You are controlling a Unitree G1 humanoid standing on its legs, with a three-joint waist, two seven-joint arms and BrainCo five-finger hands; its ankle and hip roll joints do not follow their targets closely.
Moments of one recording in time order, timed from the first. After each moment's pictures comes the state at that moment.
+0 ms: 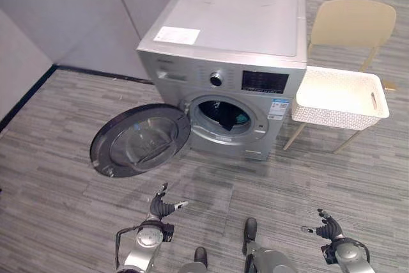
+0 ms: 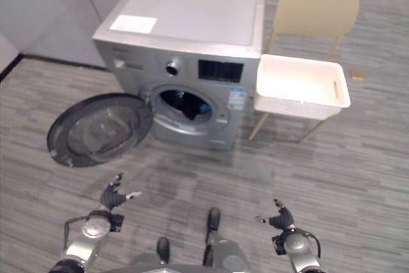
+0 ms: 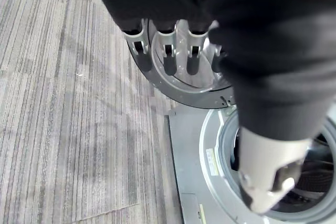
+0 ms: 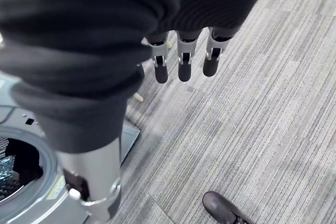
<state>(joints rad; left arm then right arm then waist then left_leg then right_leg) 0.05 0.33 -0.19 0.56 -0.02 -0.08 0.11 0.01 -0.36 0.11 0.82 -0.06 -0.06 -0.11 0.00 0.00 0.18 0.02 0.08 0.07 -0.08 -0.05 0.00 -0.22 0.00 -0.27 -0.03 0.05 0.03</state>
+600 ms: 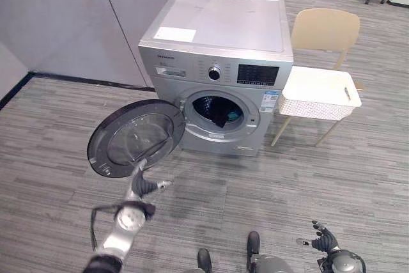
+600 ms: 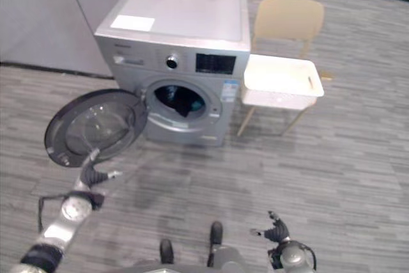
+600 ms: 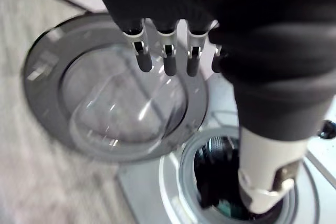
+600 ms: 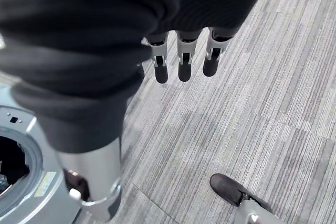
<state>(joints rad) -0.14 0.60 -0.15 0.51 0.14 -0.08 0.20 0.12 -0.34 0.13 0.74 -0.08 -0.05 -0.06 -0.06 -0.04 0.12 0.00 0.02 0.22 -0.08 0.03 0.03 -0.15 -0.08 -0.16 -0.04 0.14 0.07</state>
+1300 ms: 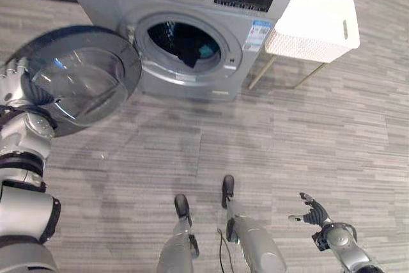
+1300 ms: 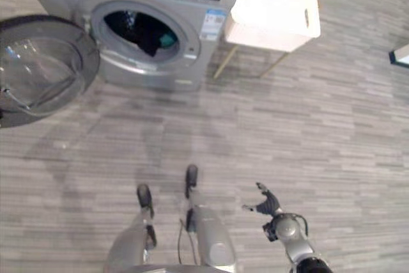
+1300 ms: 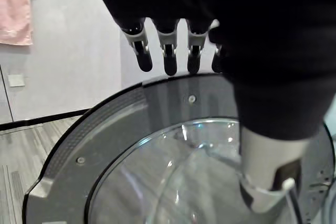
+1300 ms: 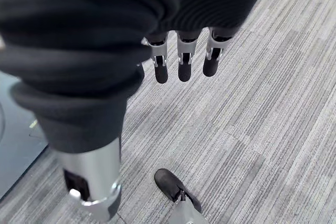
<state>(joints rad) -0.90 1.04 -0.41 1.16 0.25 -0.02 0.31 -0.01 -0.42 0.26 0.67 -0.07 -0.09 -0.05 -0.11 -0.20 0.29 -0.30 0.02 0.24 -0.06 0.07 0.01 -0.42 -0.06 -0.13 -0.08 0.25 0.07</state>
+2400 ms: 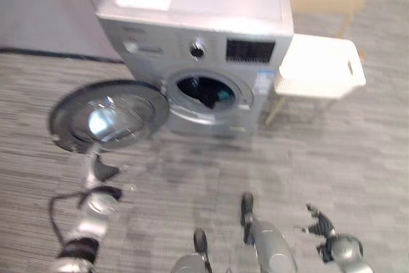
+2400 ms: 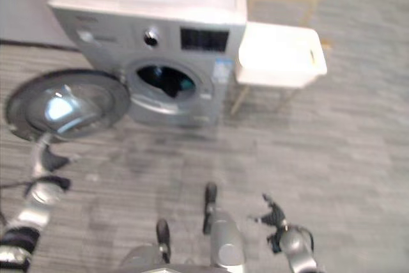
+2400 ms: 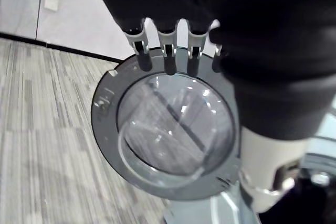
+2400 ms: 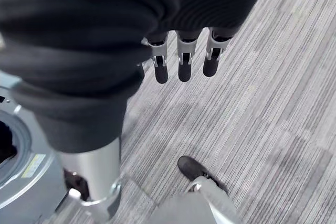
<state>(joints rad) -0.04 0.50 -0.04 0.53 0.20 -0.05 0.30 0.16 -0.38 0.17 0.69 -0.12 -0.05 -0.04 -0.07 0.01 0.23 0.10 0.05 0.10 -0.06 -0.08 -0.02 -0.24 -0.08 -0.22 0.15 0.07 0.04</state>
